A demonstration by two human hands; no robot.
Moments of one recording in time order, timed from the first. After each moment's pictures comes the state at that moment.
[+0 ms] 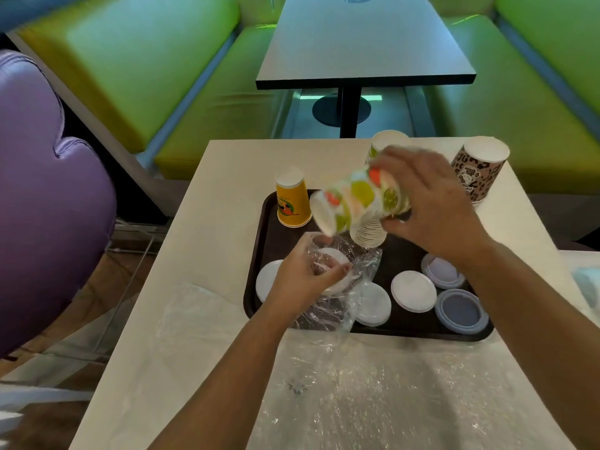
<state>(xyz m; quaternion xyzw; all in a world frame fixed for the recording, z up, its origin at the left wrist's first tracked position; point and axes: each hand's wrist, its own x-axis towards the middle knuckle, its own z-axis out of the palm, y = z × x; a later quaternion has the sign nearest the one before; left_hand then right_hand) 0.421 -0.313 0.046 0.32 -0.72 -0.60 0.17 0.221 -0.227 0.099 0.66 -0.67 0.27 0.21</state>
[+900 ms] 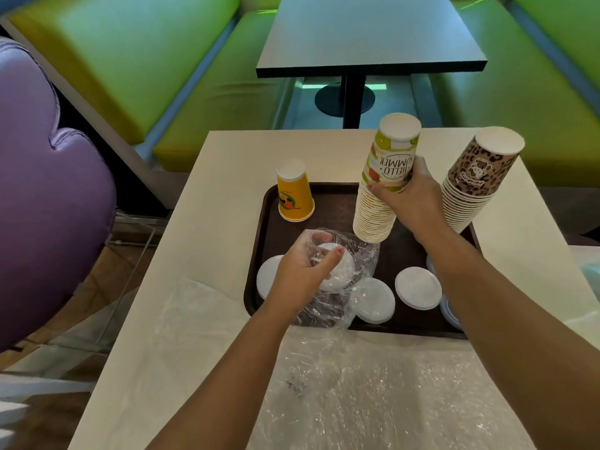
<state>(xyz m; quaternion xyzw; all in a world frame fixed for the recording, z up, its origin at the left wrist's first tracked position) 0.416 -0.316 0.041 0.38 -0.70 -0.59 0.16 0.207 -0.273 0.049 0.31 -0.82 0.47 -0.10</state>
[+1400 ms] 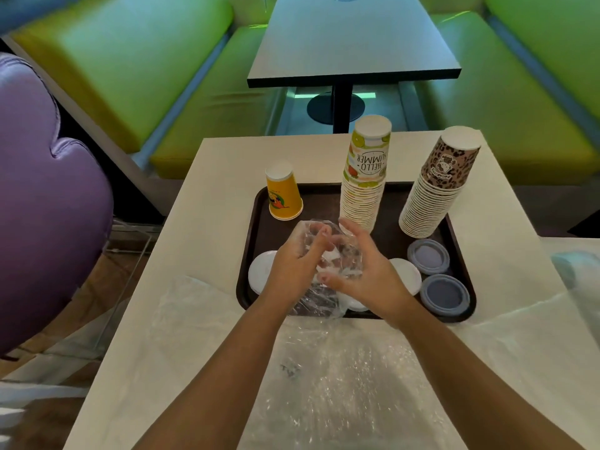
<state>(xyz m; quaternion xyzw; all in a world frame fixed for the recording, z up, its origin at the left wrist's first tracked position) 0.415 -0.293 0.062 0.33 -0.71 -0.59 0.20 0.315 -0.193 0.046 0.37 -0.68 0.52 -0.36</state>
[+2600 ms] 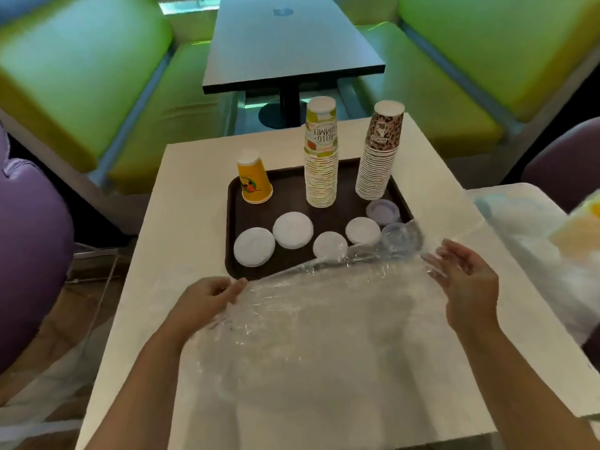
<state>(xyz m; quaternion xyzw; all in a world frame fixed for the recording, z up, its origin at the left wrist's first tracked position) 0.568 -0.317 0.032 0.38 -0.82 -0.43 0.01 0.333 -0.030 0.023 -0.04 -0.65 0.76 -0.10</state>
